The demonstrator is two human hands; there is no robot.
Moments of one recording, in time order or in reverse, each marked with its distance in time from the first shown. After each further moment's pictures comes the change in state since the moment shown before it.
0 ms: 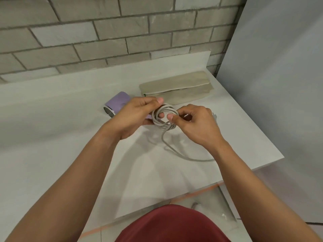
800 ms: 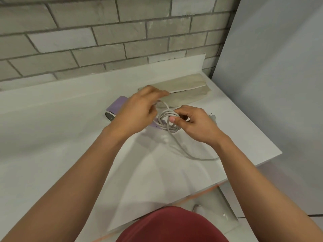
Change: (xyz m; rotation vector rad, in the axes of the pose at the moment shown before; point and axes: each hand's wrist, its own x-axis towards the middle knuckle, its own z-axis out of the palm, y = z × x) left_hand 0.006 0.000 -0.022 0.991 0.188 0.567; right_hand 0.015 0.012 0.013 0.002 -0.165 -0.148
